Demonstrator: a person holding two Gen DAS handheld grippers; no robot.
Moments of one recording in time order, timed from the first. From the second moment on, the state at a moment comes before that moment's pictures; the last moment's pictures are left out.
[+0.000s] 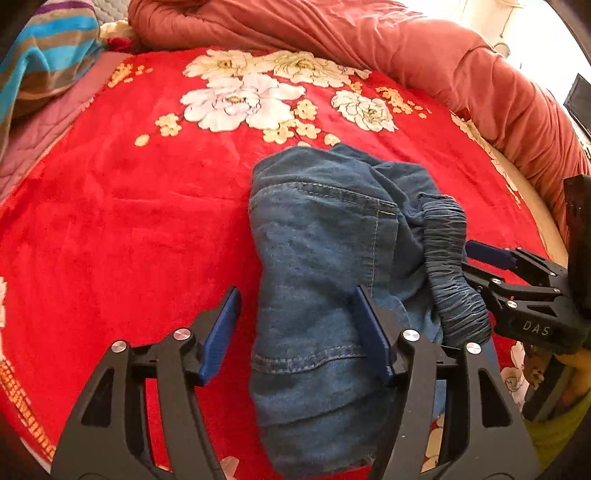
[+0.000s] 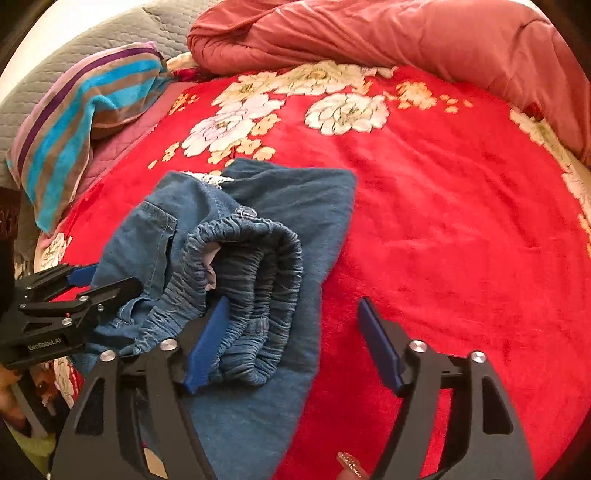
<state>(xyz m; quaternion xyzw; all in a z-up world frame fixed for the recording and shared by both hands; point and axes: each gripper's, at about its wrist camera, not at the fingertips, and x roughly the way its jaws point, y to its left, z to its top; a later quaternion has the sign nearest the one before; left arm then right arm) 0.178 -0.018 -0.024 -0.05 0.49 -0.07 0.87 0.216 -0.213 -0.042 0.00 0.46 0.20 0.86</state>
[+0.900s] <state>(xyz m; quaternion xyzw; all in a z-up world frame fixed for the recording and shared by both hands) 0.058 -0.012 0.057 -0.04 0.38 -0.04 0.92 0.081 -0.243 0.051 0.00 0.31 0.19 0.93</state>
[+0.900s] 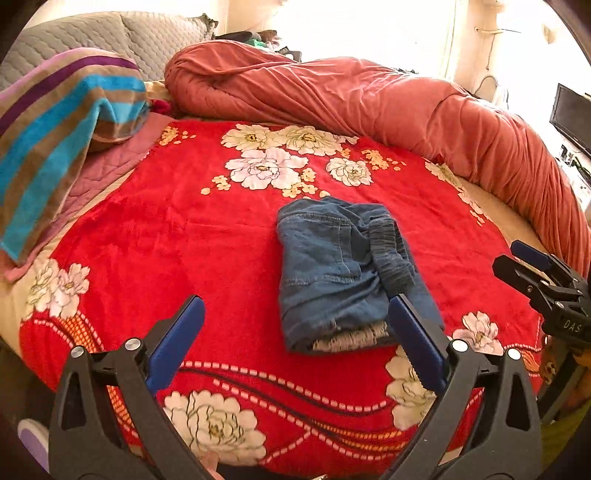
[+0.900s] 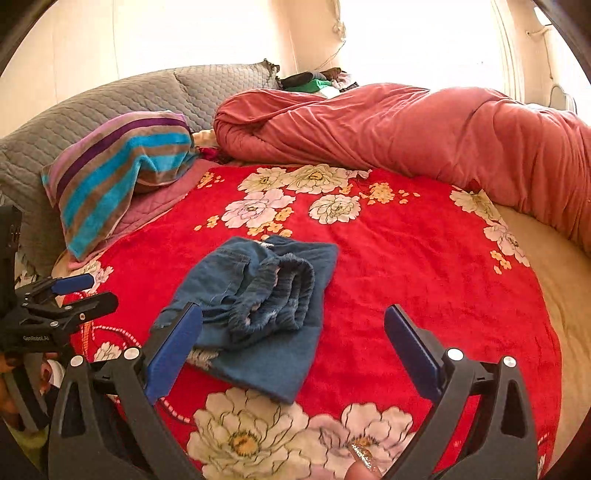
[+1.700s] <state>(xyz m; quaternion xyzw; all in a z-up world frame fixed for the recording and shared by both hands) 0.015 -0.013 -0.003 -0.05 0.44 -0.04 0.89 0.041 -0.234 -0.019 -0.01 0.39 0.16 0.91</state>
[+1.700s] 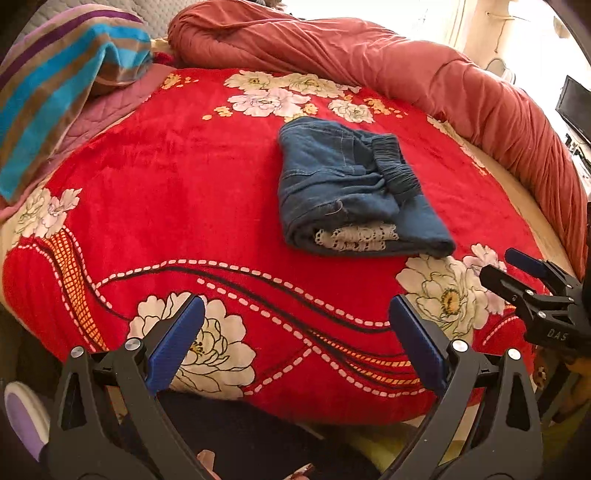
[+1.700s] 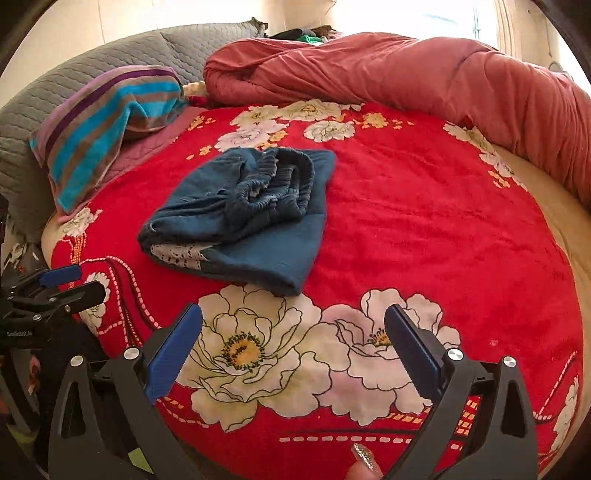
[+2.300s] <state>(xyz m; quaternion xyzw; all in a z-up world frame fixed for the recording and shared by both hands) 0.017 -0.017 -0.003 -0.05 0.45 -0.03 0.89 0.046 -0.238 -0.016 -0.01 0.39 0.16 0.91</state>
